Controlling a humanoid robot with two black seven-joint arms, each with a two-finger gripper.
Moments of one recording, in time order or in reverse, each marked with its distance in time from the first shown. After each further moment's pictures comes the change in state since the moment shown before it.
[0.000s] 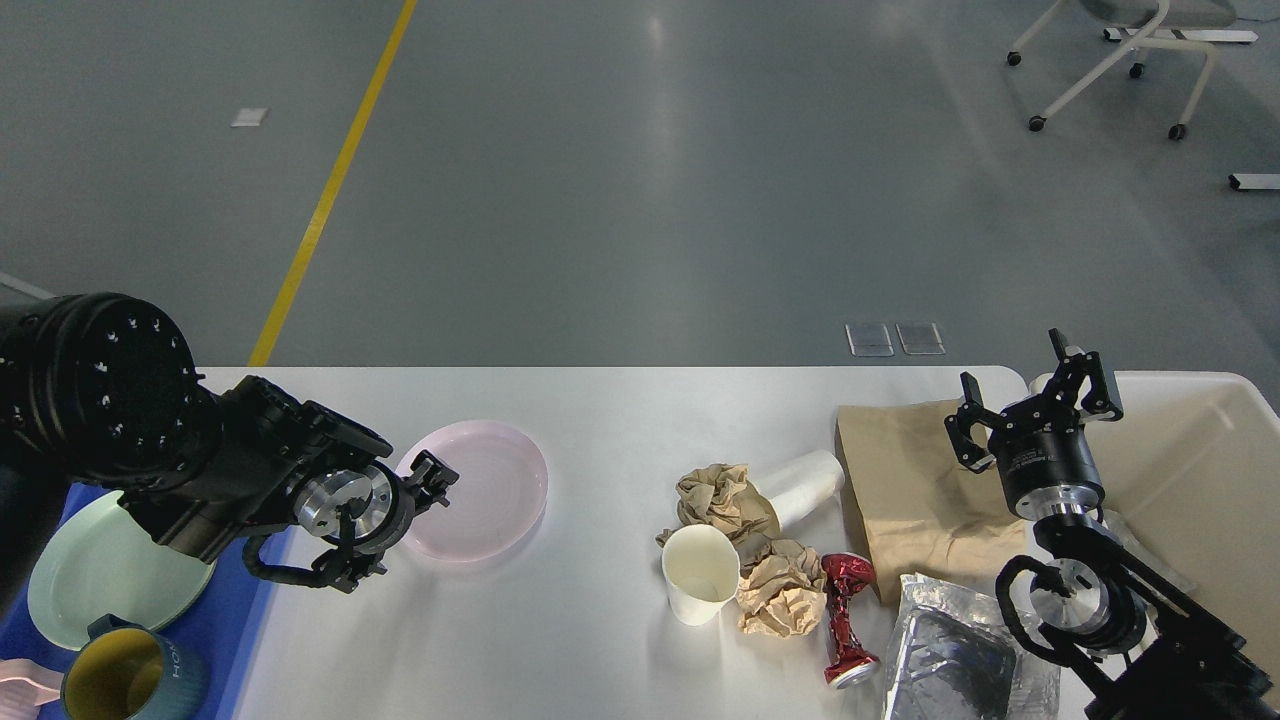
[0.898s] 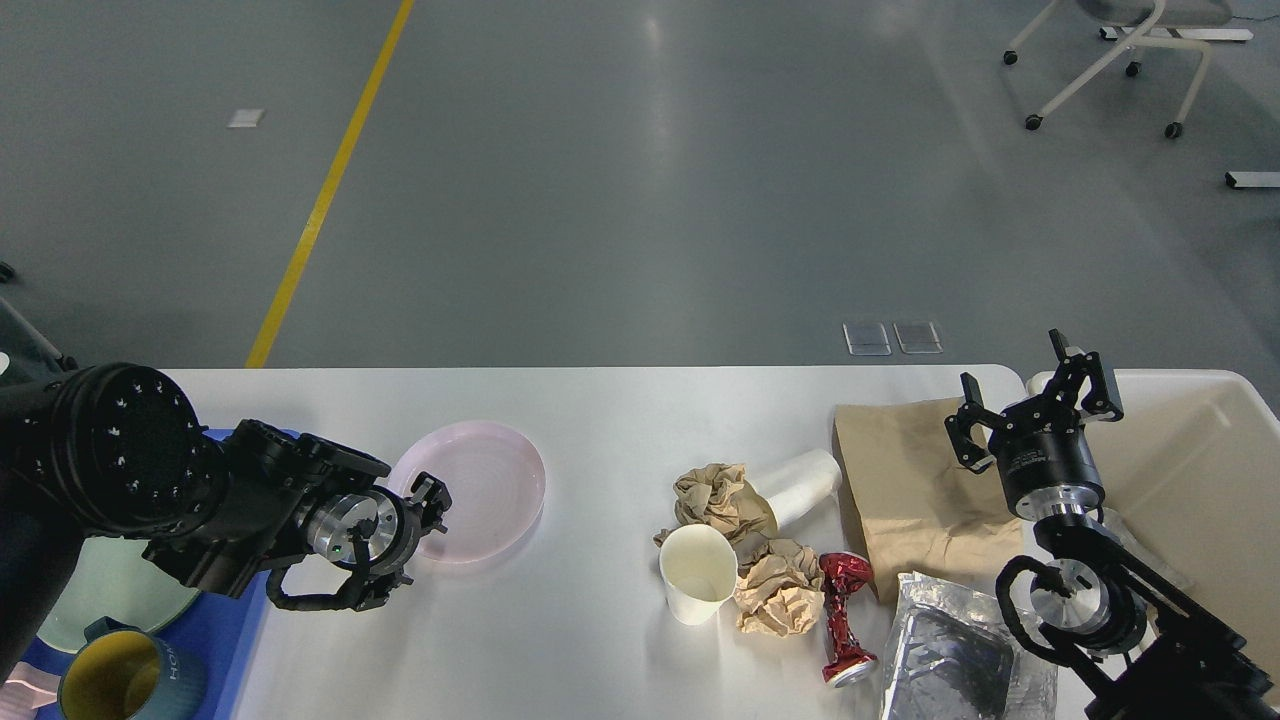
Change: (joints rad) left arm 0.144 0.015 -0.079 0.137 -0.078 0.005 0.009; right arm 0.000 0.000 0.000 -0.001 0.000 0.000 0.000
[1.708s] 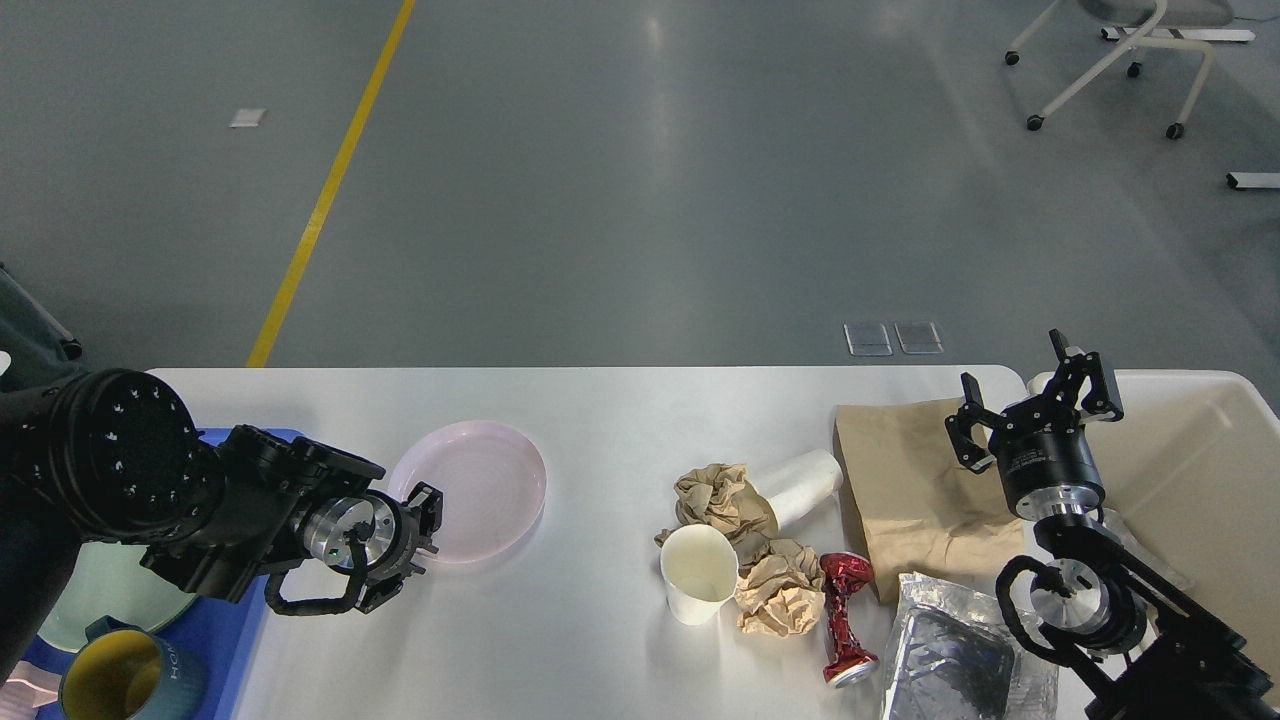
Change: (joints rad) left arm 0.016 0.009 -0.007 0.008 -0.024 -0.017 -0.006; right arm 0.000 0.000 0.000 -0.001 0.000 0.000 0.000
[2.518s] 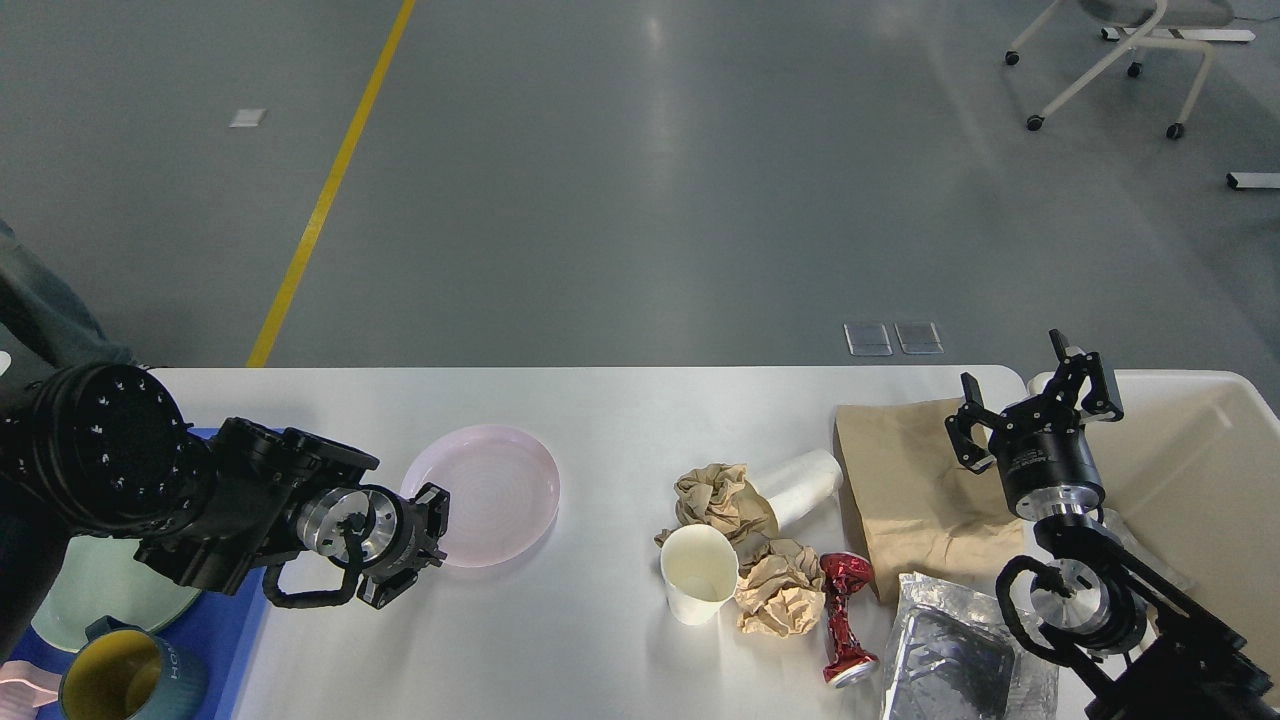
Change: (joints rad) left arm -0.038 0.030 -0.010 -0.014 0.014 -0.074 0.021; right arm 0.000 0.000 0.000 0.000 0.000 0.000 0.000
